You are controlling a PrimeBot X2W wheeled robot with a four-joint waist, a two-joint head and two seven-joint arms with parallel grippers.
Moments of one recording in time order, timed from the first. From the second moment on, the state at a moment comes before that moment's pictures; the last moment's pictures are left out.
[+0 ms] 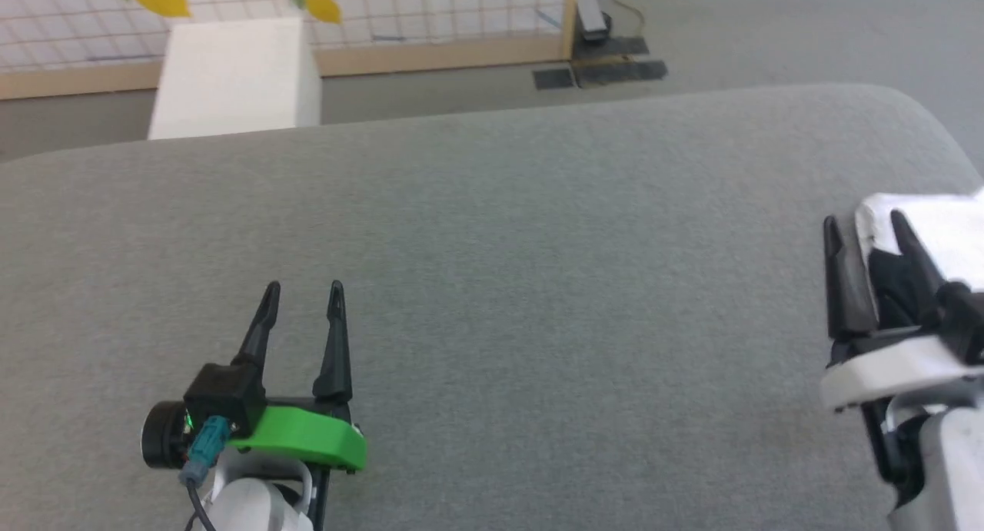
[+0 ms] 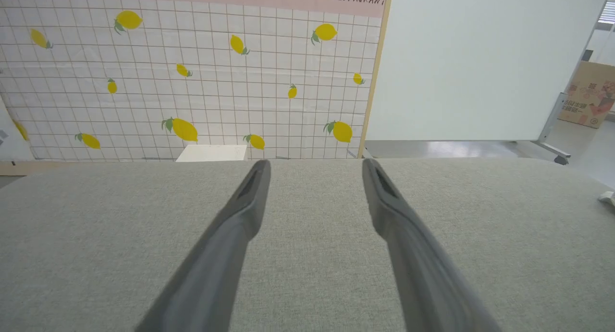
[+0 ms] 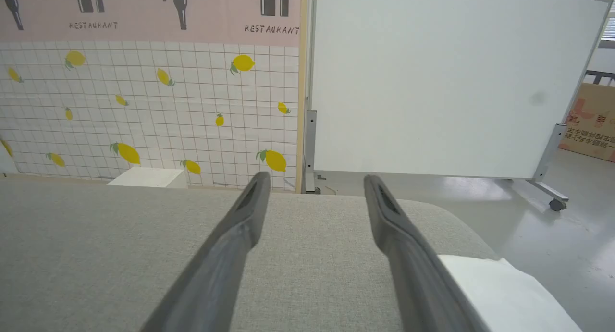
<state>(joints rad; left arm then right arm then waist) -0.09 0.06 -0.06 0.08 -0.15 -0.05 -0.26 -0.21 -0.18 -0.09 0.19 0.12 0.13 -0.22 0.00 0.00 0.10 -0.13</state>
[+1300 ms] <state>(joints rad) -0.04 0.05 -0.09 0.15 -0.19 -0.03 -0.26 0.02 -0.05 -0.06 0.06 0.07 0.13 -0.20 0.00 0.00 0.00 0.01</state>
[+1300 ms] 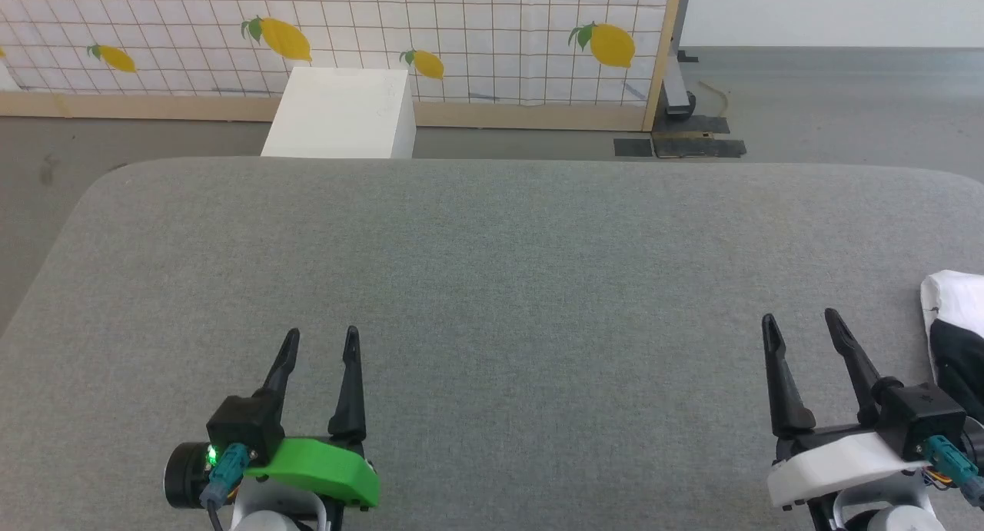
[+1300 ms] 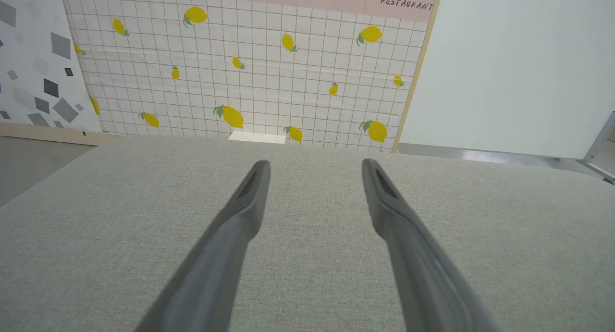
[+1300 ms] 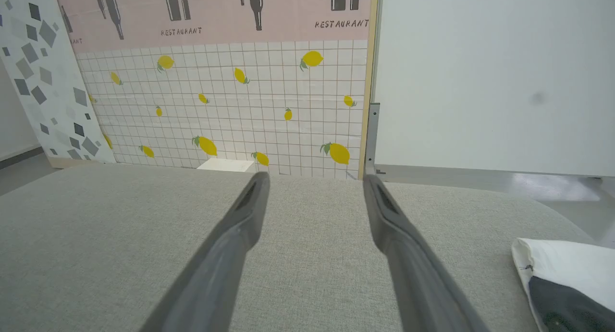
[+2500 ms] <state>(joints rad) -0.04 0.05 -0.08 0.14 -0.17 -0.03 -0.22 0.02 -0.05 -0.05 0.06 0.07 0.13 -0.17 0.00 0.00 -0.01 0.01</state>
